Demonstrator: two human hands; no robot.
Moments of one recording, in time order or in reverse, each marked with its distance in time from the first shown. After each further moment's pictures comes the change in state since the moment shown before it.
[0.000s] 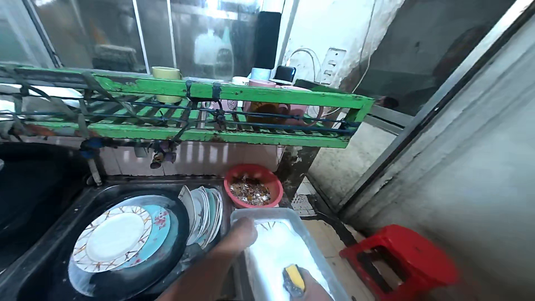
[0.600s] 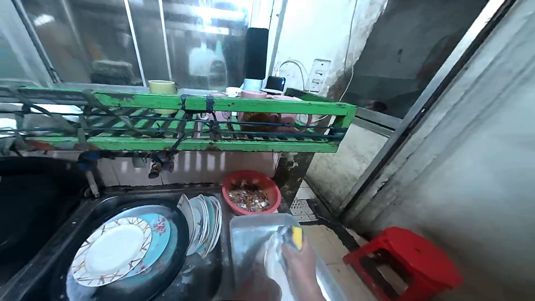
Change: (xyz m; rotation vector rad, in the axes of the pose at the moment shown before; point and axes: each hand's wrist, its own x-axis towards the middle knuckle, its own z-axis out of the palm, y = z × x) left_hand -0.132 0.041 0.024 -0.837 -0.057 -0.050; right_hand 0.039 -0.066 0.000 0.667 0.536 -0.163
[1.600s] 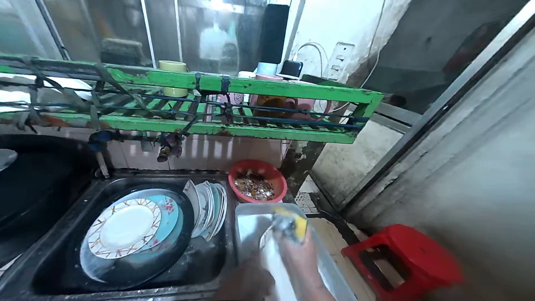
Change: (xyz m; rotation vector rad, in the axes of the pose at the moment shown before) left_hand -0.014 -0.017 -0.021 0.127 -0.043 0.002; right_hand -0.039 -0.036 -0.003 0.160 -0.028 -0.229
